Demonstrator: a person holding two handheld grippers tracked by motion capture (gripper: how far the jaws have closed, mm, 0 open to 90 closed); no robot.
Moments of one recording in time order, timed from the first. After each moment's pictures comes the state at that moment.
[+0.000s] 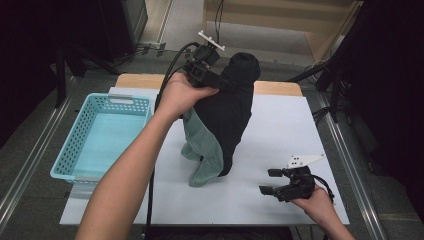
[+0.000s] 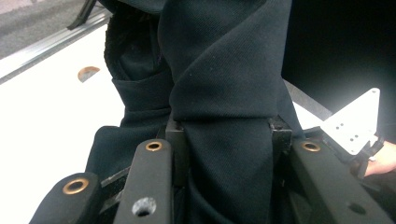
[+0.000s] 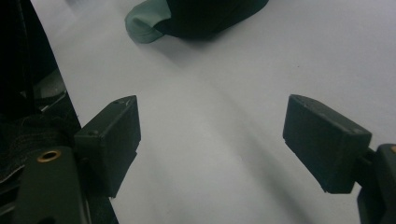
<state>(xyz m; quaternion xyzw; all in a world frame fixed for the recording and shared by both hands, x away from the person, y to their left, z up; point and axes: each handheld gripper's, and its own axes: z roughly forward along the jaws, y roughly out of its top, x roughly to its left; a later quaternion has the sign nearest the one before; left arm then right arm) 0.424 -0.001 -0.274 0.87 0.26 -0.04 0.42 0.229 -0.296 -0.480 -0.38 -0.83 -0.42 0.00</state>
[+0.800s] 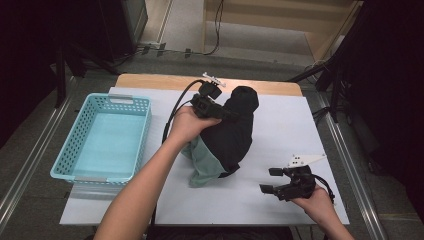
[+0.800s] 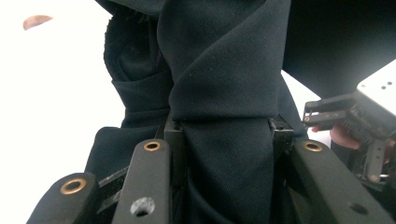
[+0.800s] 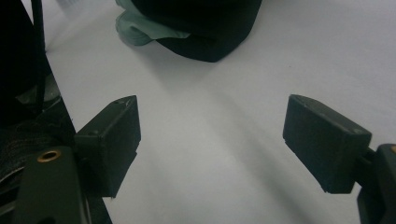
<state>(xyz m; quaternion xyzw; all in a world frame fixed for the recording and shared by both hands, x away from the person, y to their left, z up) 0.416 -0.013 -0.372 0.87 0.26 -0.09 0.42 0.229 -0.298 -0.480 -0.39 -0.82 -0.42 0.00</state>
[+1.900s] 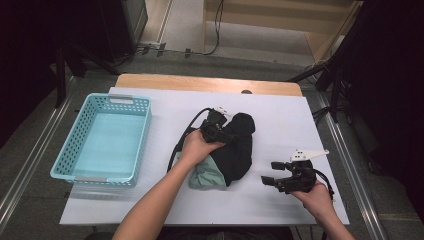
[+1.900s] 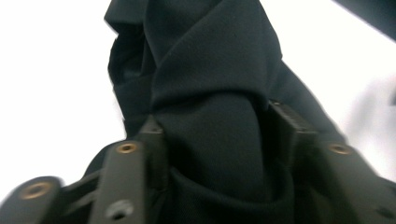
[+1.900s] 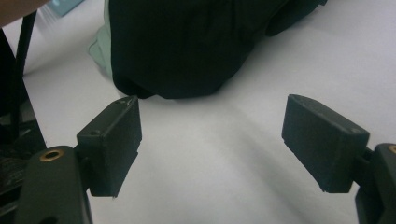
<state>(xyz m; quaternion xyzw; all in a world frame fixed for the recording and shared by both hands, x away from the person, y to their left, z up) 0.411 -0.034 -0.477 0.88 0.29 -0.03 0.38 0.242 -0.306 -0.484 -0.41 -0.80 -0.43 -0.02</state>
